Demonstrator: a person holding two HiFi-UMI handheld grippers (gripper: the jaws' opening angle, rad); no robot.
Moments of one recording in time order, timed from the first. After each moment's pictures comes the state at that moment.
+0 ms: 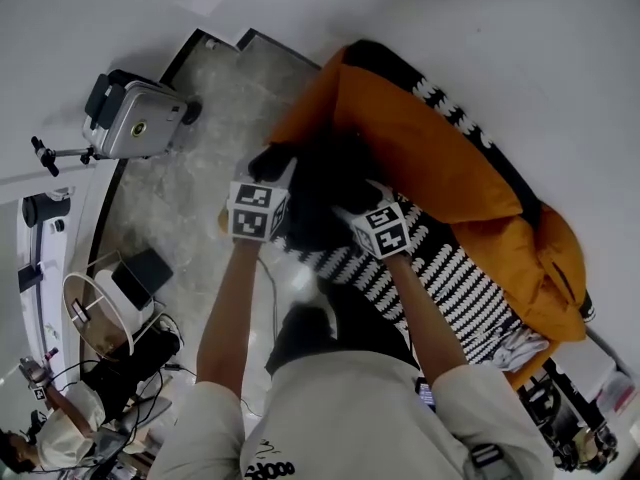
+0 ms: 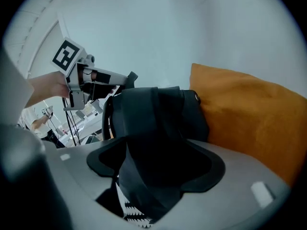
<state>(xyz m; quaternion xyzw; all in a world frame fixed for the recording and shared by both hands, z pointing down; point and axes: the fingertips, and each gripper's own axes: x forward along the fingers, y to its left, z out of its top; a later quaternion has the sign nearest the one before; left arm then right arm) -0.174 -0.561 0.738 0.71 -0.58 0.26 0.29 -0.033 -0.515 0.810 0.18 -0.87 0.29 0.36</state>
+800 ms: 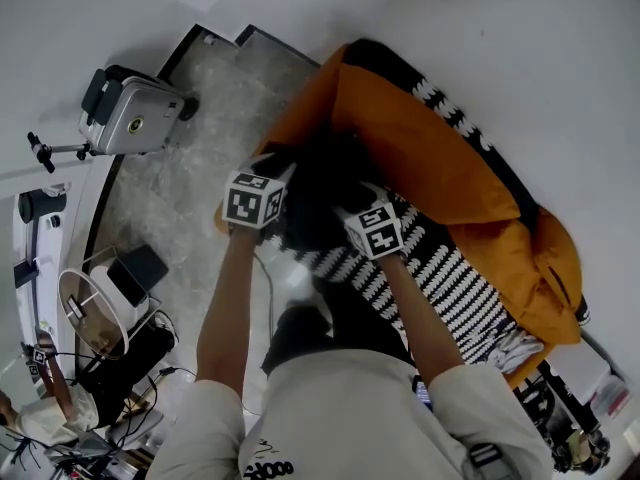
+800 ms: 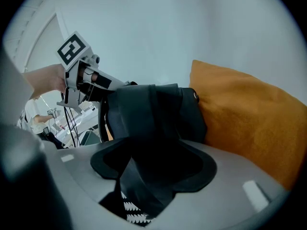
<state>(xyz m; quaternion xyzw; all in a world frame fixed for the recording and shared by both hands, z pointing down) -0.166 -0.548 0.776 0.70 -0.52 0.27 0.41 -0.035 -0.517 0.817 0.18 -0.86 0.28 0.39</state>
